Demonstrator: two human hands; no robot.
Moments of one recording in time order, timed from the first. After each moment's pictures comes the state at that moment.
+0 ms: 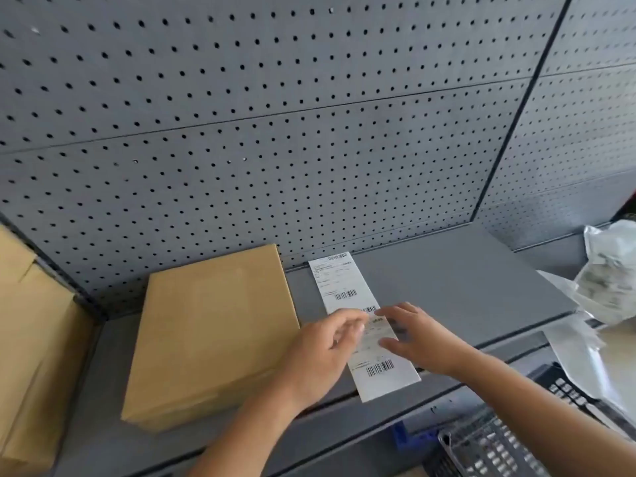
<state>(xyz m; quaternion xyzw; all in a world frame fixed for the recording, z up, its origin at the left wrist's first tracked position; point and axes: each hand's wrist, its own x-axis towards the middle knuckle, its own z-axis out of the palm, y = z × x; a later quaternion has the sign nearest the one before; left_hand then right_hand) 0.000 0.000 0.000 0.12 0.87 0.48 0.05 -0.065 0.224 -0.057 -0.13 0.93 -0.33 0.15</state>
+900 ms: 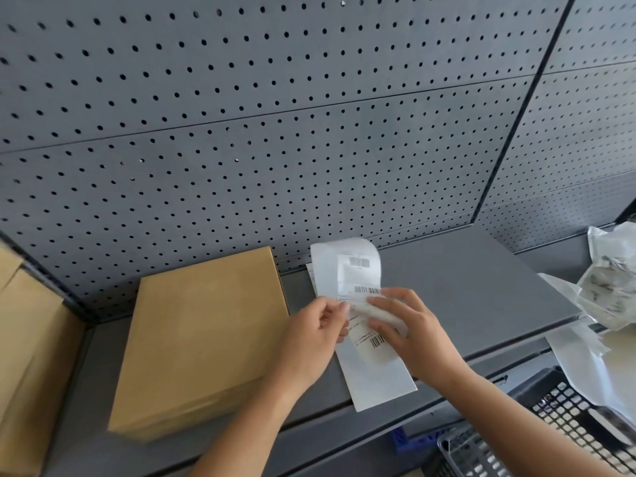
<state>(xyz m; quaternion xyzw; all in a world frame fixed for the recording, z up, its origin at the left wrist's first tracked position) -0.031 0.007 -0.012 0.00 0.82 0.56 0.02 -0.055 0.211 -0.054 -0.13 0.90 -0.41 -0.07</state>
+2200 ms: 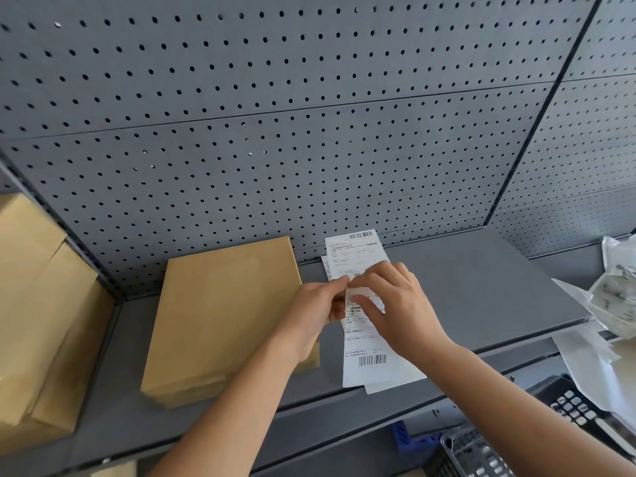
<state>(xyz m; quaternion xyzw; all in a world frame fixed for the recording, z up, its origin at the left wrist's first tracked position) -0.042 -0.007 0.003 -0.08 0.64 0.75 0.12 -0.051 0.161 -0.008 -0.26 0.90 -0.26 -0.22</state>
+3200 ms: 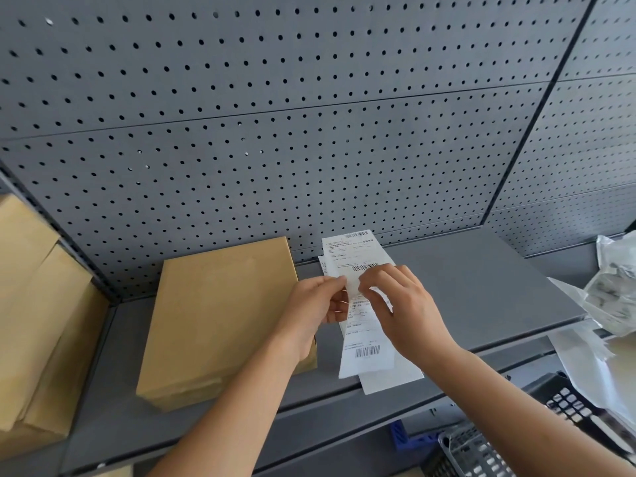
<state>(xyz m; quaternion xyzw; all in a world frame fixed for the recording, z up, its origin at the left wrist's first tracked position) -0.046 -0.006 0.004 -0.10 0.65 0.75 0.11 -0.044 0.166 -0.001 -0.25 0.89 -0.30 -0.24</state>
